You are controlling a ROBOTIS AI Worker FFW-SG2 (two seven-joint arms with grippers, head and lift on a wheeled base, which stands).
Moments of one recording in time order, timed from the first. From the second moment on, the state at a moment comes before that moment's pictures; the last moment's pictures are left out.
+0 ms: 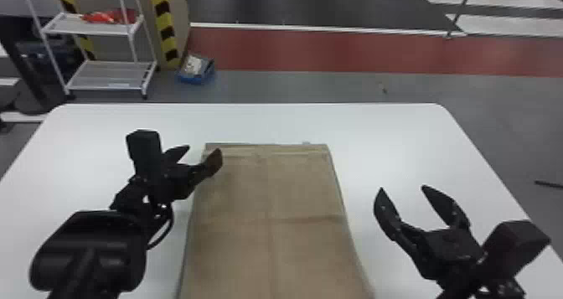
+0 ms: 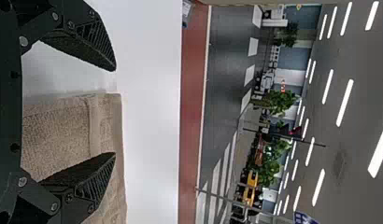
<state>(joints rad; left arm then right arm) -0.14 0.10 -0.10 -1.36 0.21 0.23 -0.21 0.55 0.00 -0.15 -2.09 -0.14 0.10 0.27</state>
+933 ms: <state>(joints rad) -0.17 0.10 -0.11 -1.28 0.17 0.25 -0.21 0.51 0.00 -0.13 -2.07 -0.15 0.10 0.31</state>
